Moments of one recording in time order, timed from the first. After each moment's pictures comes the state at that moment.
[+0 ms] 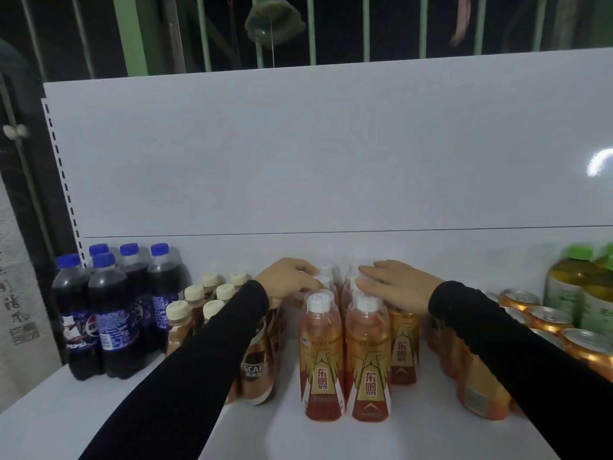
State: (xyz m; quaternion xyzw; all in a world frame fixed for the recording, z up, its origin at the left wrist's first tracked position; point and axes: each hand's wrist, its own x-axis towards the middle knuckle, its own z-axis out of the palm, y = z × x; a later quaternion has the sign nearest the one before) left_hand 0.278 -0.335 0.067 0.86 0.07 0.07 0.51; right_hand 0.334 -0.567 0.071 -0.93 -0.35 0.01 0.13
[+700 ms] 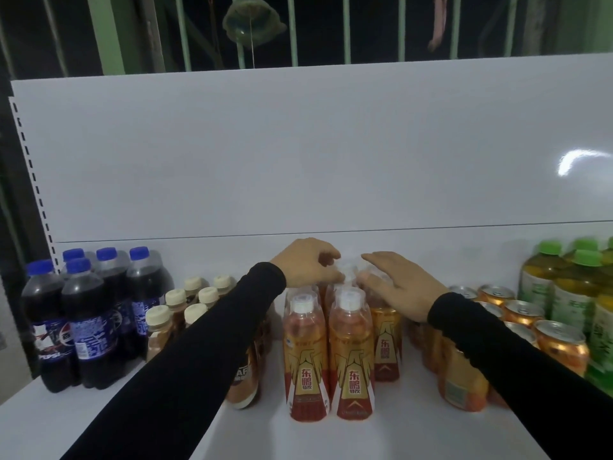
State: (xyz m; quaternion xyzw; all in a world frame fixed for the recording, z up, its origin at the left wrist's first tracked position) left_hand 0.291 -0.377 0.101 0.97 -0.09 0.12 0.20; right_hand 0.328 -0.593 0.058 -0.90 -0.34 -0.12 0.23
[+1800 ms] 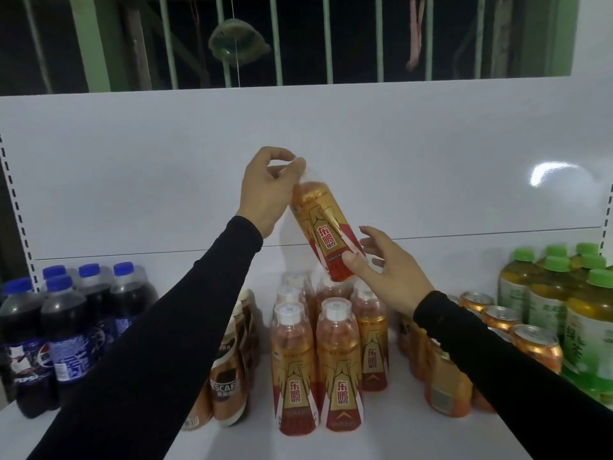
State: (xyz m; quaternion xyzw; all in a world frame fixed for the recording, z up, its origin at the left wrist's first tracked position) left_hand 0.269 -0.391 0.196 0.71 -0.10 0.41 0.57; right_hand 0.308 -0.587 0.082 -0.80 -0.31 -0.19 0.47
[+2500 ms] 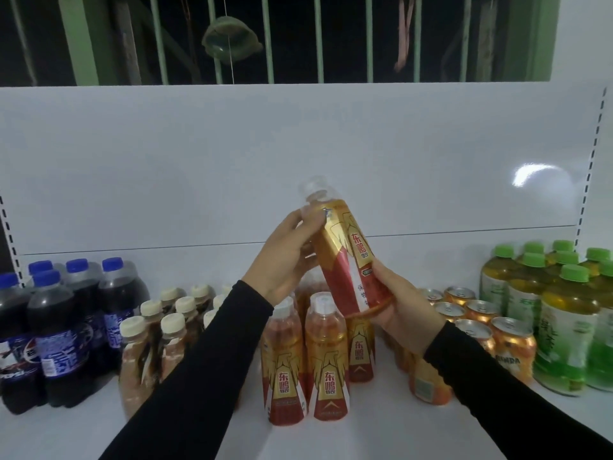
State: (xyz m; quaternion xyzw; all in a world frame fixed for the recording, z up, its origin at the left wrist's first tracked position) left_hand 0.238 -0.430 0.123 0.64 -0.15 0.15 0.74; right_hand 0.258 -0.607 0.063 -0.52 -0.26 0.13 0.80
